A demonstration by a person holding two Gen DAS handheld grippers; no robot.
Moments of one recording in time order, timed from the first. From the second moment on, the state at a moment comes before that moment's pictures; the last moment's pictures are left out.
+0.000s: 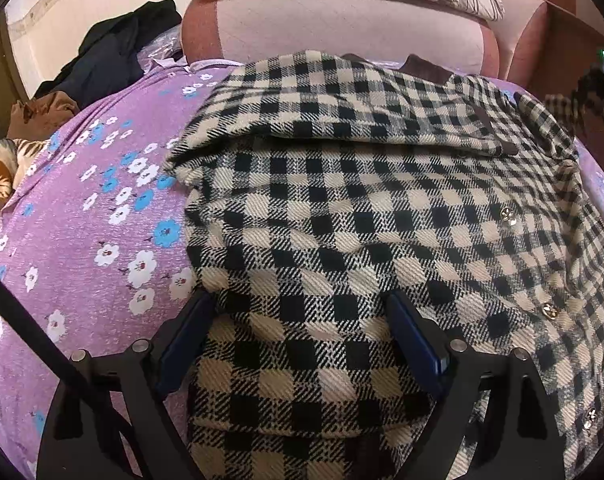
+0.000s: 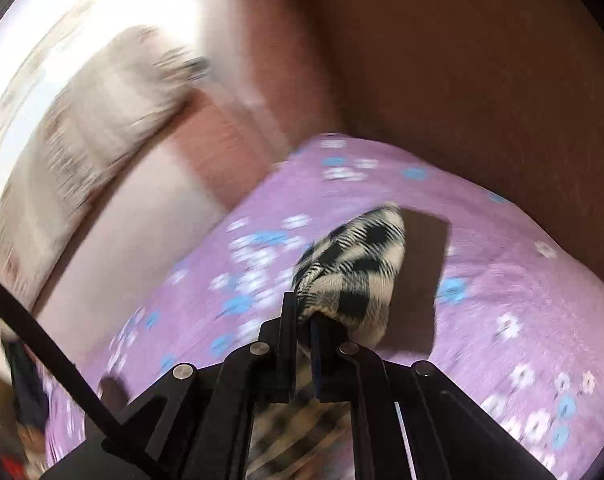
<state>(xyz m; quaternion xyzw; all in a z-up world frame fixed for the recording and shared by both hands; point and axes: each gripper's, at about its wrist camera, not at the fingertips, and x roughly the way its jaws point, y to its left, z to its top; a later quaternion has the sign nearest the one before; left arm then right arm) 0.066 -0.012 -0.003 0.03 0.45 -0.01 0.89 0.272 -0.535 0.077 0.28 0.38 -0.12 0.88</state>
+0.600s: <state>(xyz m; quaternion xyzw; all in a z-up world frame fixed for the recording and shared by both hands) 0.058 0.113 0.086 -0.10 0.32 0.11 0.93 0.234 -0.123 0.039 0.08 0.47 0.26 0.84</state>
